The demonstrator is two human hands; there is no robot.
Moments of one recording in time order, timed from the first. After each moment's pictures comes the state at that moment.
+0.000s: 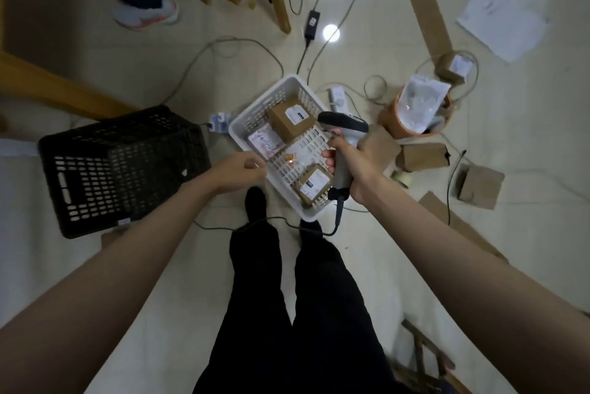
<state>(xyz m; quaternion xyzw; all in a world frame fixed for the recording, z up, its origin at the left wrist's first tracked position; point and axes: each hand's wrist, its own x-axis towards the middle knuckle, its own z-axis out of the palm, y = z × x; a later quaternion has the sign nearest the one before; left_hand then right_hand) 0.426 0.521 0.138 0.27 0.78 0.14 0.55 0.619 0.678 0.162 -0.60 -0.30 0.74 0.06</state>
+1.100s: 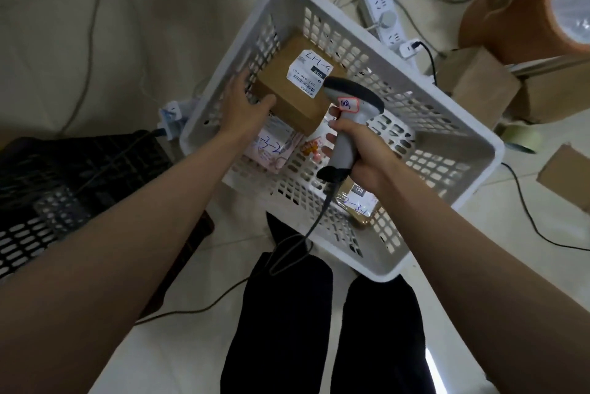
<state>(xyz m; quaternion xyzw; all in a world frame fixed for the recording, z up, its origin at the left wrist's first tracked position) 0.316 0.672 -0.316 0.18 0.81 0.25 0.49 0.518 0.722 -0.286 -0.62 -0.07 0.77 0.09</state>
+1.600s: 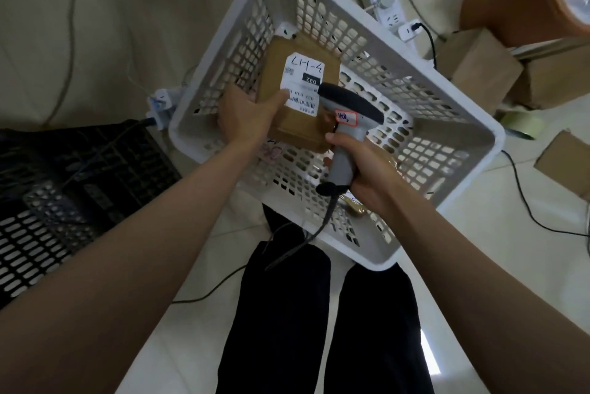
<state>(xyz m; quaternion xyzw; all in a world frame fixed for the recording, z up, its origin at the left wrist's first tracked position) 0.352 0.662 -0.313 0.13 0.89 0.21 0.38 0.547 0.689 -0.285 -0.60 -0.10 0.79 0.08</state>
